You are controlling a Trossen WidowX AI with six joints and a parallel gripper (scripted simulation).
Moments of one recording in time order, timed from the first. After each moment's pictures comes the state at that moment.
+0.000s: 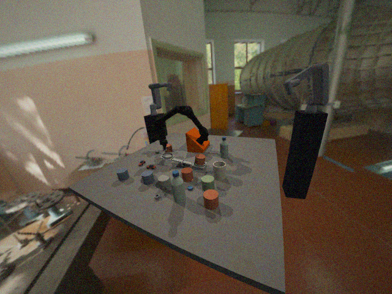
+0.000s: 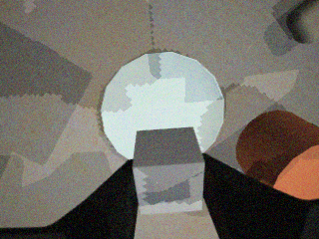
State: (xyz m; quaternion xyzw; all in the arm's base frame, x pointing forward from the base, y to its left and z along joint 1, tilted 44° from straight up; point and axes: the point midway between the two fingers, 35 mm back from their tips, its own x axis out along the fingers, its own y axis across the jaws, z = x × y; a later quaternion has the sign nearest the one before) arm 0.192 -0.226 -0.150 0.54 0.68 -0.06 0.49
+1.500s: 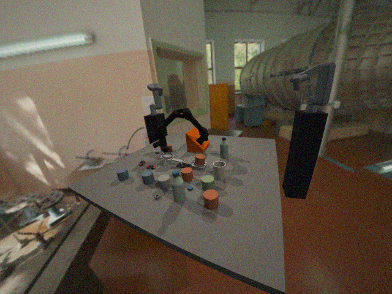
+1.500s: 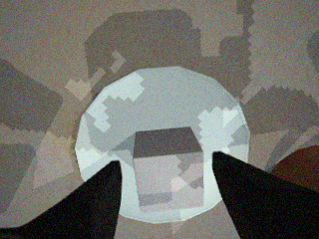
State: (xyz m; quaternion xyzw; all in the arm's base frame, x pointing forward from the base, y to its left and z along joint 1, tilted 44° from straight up) arm 0.194 -0.188 -0.197 0.53 0.68 -0.06 0.50
